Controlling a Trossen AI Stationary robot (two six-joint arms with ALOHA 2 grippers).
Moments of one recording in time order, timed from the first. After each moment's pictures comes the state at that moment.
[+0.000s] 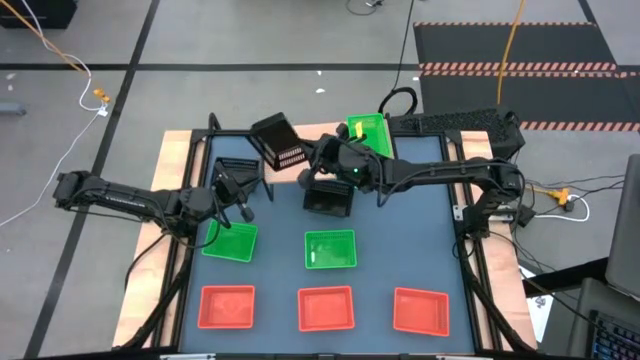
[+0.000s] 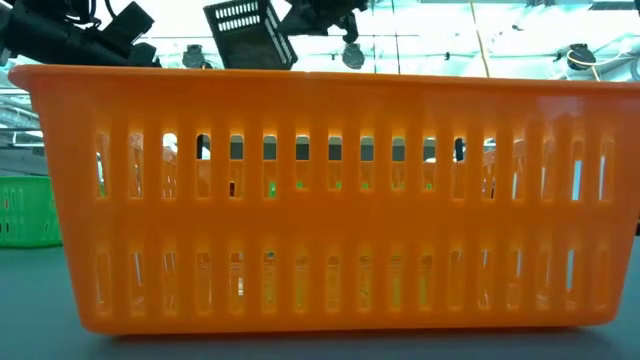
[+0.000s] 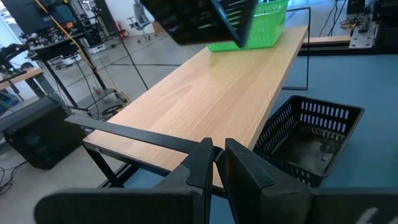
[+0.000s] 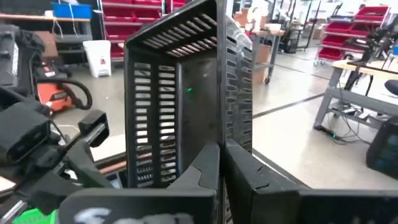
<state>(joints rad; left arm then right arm) -0.10 0.69 0.29 0.15 -0.73 0.07 -0.07 1.71 1.42 0.18 0.53 0.02</state>
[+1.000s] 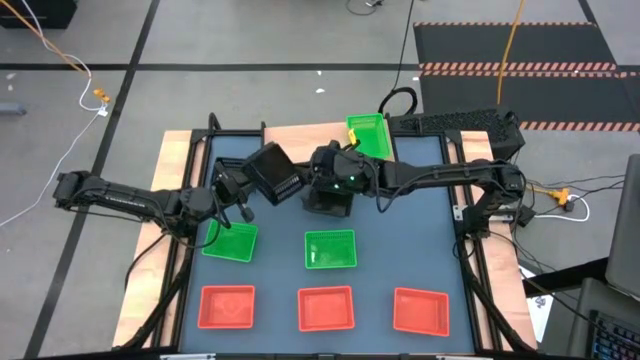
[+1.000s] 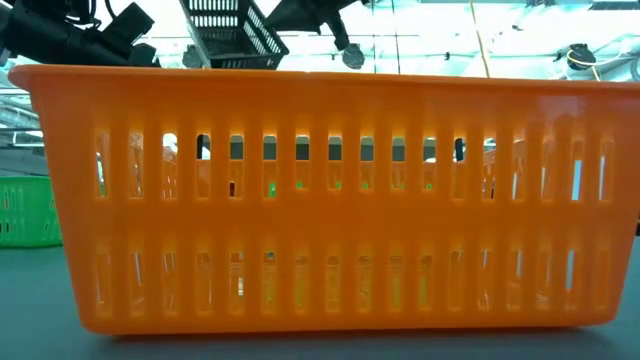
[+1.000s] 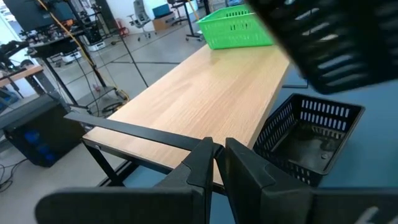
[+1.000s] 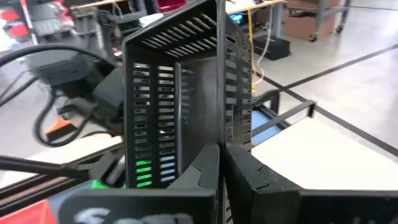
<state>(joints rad) -0.10 0.69 0.29 0.14 -0.73 0.06 -0.04 1.70 1.46 -0.02 0.31 0.27</state>
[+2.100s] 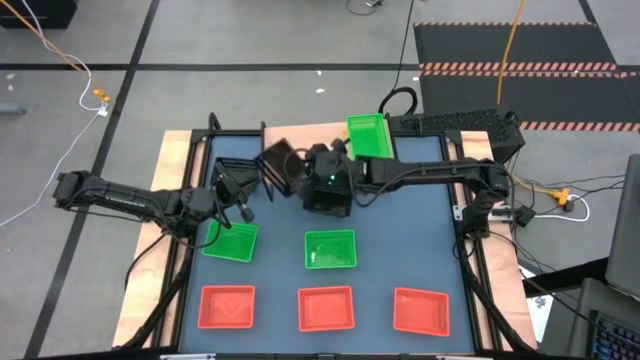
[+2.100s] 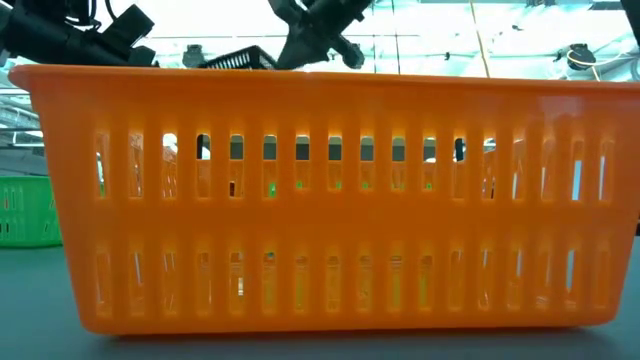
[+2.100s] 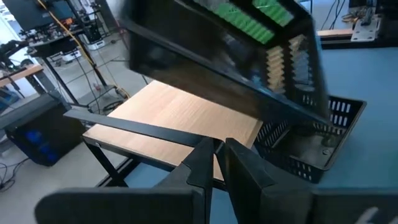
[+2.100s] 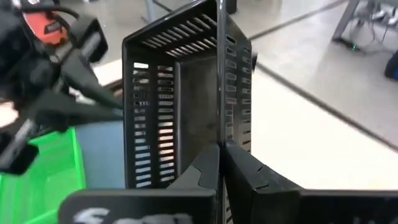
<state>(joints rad) -0.10 0.69 0.29 0.12 -0.73 0.06 -0.06 1.80 1.57 -0.31 0.47 0.34</state>
